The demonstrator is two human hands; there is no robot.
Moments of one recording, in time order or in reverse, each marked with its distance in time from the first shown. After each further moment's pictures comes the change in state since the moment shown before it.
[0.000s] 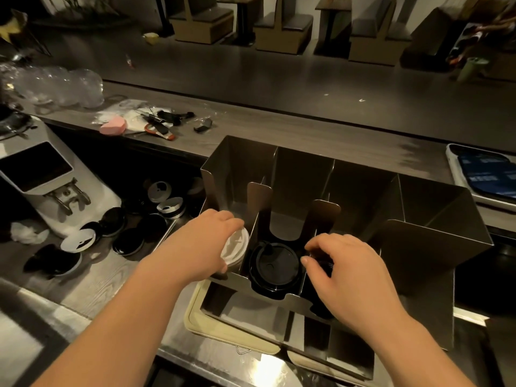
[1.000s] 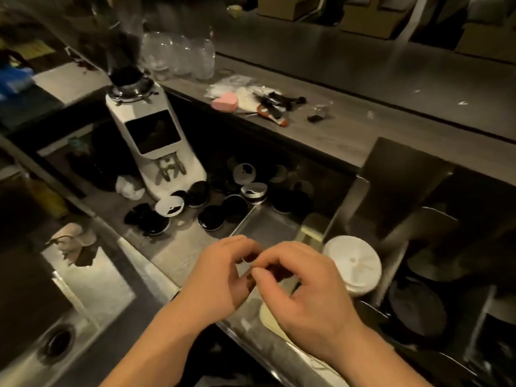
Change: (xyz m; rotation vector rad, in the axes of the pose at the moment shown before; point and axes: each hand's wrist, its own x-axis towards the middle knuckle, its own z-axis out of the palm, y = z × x) left_hand -0.099 -0.128 0.062 -0.785 0.456 -0.128; right_hand 0.049 -0.186 0.113 0.675 -0.143 -0.443
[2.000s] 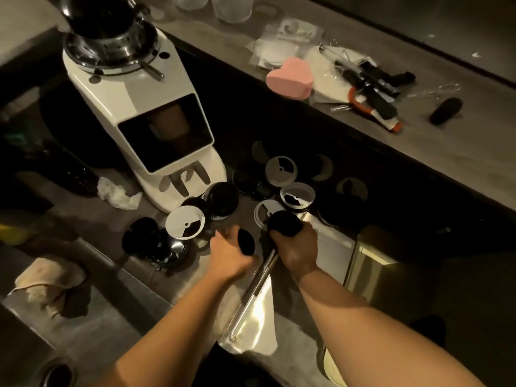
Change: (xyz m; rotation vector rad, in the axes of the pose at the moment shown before) left_hand 0.126 -0.315 0.003 0.015 -0.137 -0.668; right_hand 0.191 0.246 0.231 0.011 0.266 1.101
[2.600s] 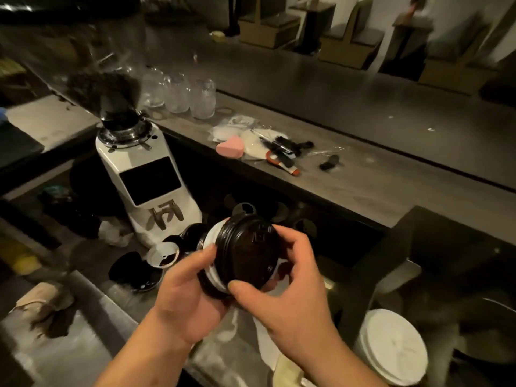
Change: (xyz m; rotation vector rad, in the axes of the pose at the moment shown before) left_hand -0.213 0.170 -0.074 -1.593 -0.689 0.345; right_hand -0.225 -0.077 -0.232 0.331 -0.303 -0.626
